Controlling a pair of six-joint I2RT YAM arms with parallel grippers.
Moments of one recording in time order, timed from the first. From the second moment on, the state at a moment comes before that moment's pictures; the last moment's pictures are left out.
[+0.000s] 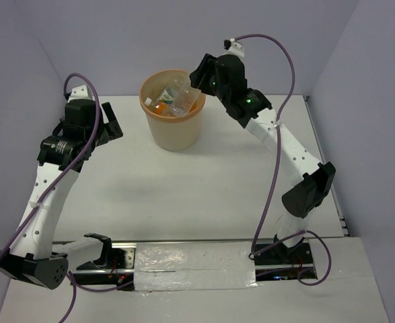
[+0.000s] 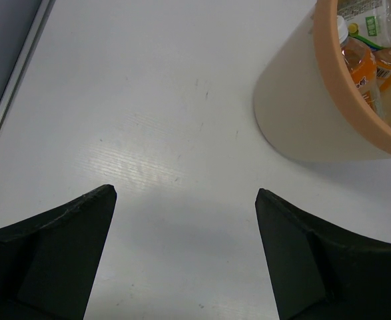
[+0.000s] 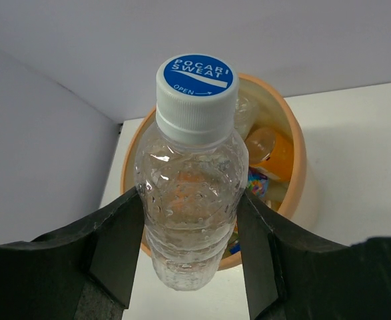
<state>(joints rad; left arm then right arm) -0.21 1.14 1.43 -0.88 -0.35 -0.43 0.58 1.75 1.95 -0.40 0.27 0.60</state>
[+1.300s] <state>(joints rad) -0.21 1.14 1.43 -0.89 -0.39 -0.42 0.44 1.64 2.08 -0.65 0.43 0.51</state>
